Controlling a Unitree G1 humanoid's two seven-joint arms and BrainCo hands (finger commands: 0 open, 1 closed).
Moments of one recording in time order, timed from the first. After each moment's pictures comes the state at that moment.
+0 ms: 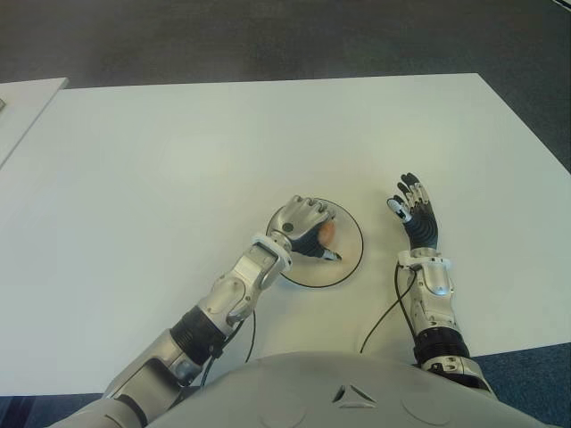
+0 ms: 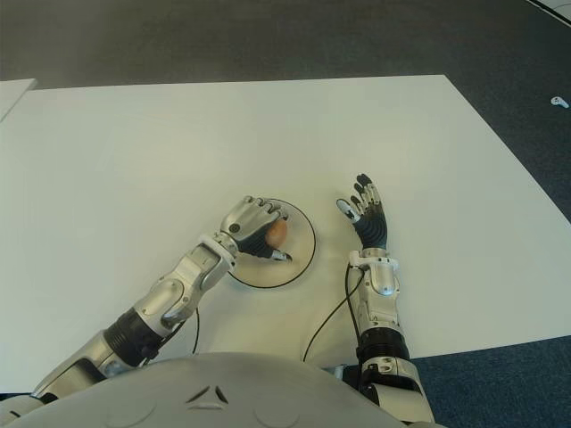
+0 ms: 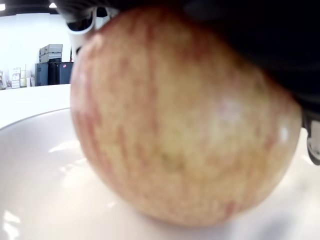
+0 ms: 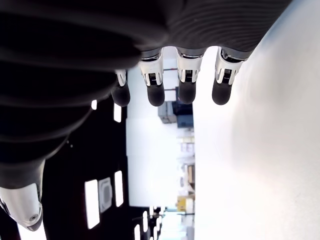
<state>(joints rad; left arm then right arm) -0.10 0.24 -0.67 -0.03 1.16 0.03 -0.03 0.00 -0.10 -0.16 0.50 0.13 -0.50 0.12</state>
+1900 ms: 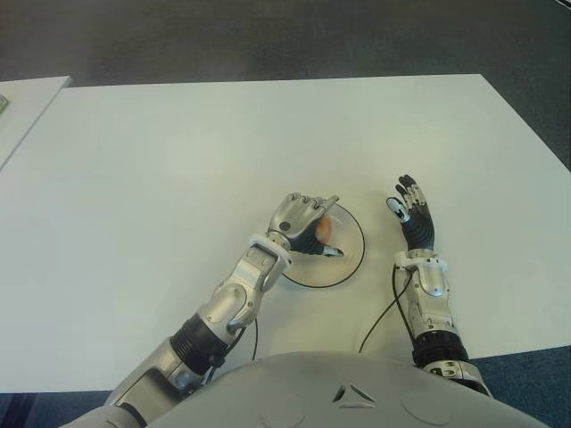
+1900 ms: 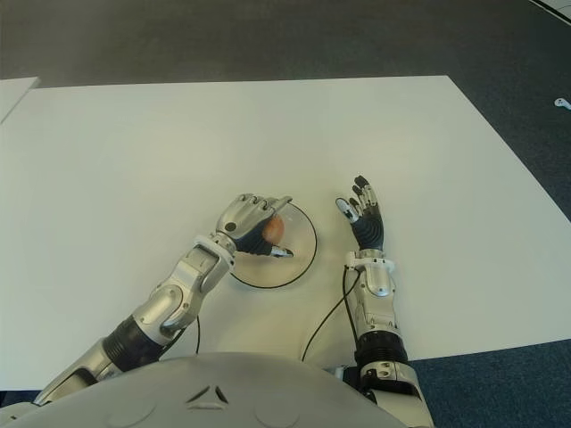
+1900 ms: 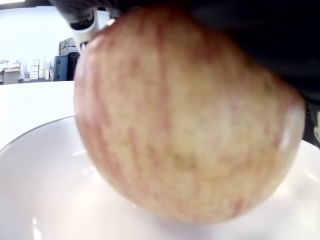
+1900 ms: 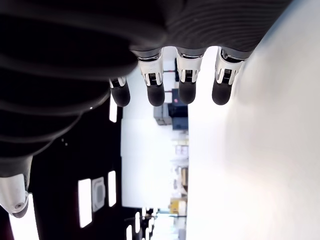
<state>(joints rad) -0.06 0.23 -0.67 -0.13 1.22 0.15 -0.13 0.04 -0.09 -0.12 0.44 0.07 -0.46 0.04</state>
